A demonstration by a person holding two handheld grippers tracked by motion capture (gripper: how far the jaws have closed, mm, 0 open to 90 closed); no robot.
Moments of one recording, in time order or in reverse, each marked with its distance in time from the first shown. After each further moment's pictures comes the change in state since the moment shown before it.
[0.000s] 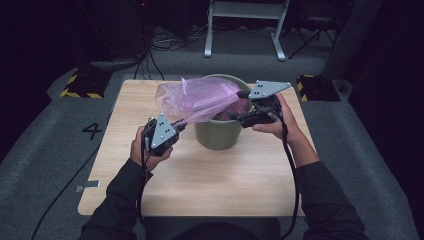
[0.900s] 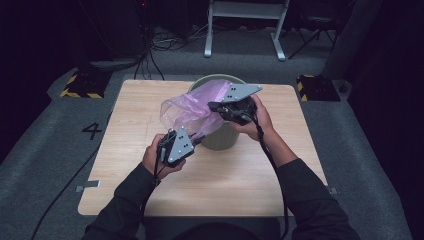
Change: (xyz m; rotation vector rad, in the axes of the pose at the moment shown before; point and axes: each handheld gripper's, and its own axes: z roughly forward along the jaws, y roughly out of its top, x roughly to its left) left arm -0.039 0.009 0.009 0.000 -0.131 0.110; right arm 0.027 0.020 0.042 -0.003 0.008 -0.049
